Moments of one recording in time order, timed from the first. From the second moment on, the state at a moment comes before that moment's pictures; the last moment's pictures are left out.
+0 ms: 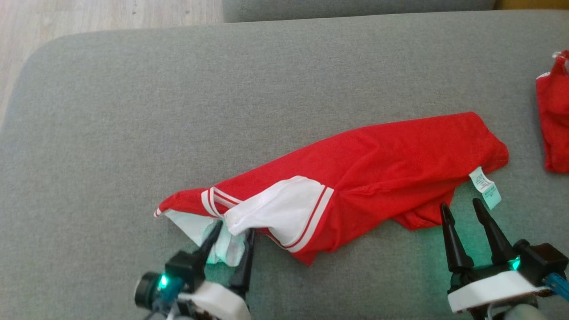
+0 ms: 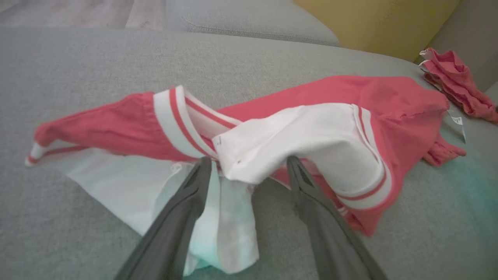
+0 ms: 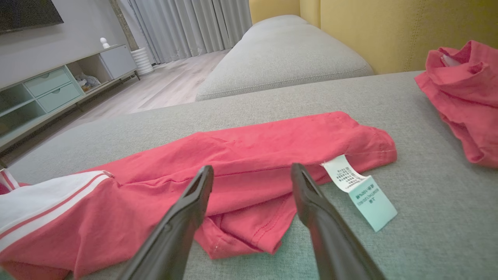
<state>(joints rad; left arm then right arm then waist) -0.15 0.33 -0.83 0.15 -0.66 0.31 -0.13 0.07 -0.21 0.15 0.19 0.34 0.12 -0.26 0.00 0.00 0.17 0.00</state>
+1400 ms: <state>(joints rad) -0.22 0.54 -0.75 -0.12 -0.47 0.50 -0.14 -0.05 -0.30 0.17 0.37 0.44 0.12 -0.26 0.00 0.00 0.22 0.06</state>
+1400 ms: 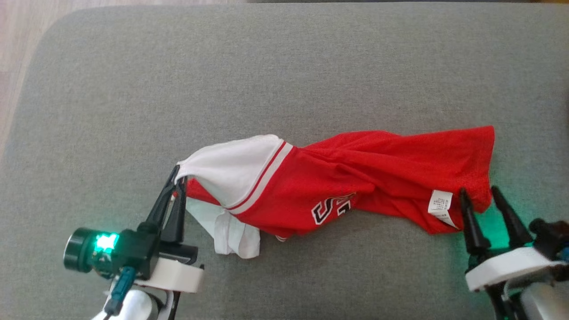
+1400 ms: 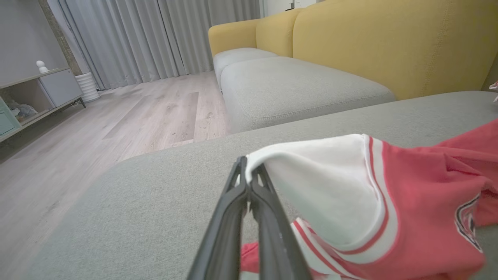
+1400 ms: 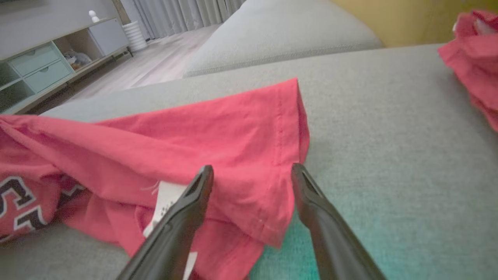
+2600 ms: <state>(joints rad) -0.22 0.56 -0.75 -0.12 -0.47 0.50 -0.14 -0.01 -0.27 0.18 0.38 0.44 0.12 -0.26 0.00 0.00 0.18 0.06</state>
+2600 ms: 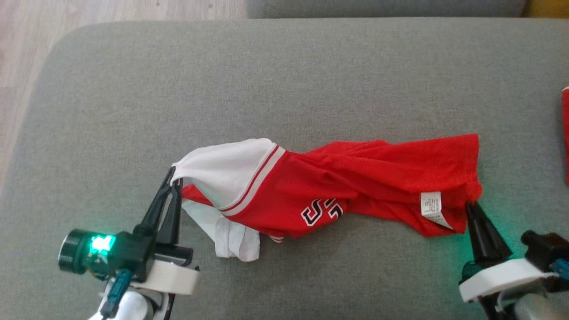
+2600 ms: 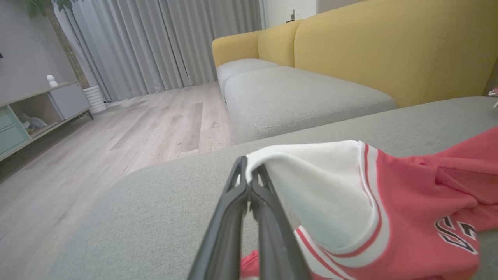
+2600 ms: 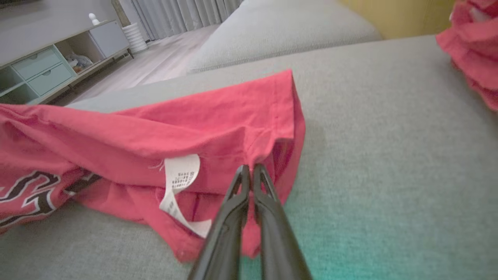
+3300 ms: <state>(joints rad) -0.83 0.77 -0.70 -0.28 -0.17 0.26 -0.21 -0.25 -0.43 -0.07 -0.15 0.30 0.12 -0.26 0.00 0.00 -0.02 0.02</state>
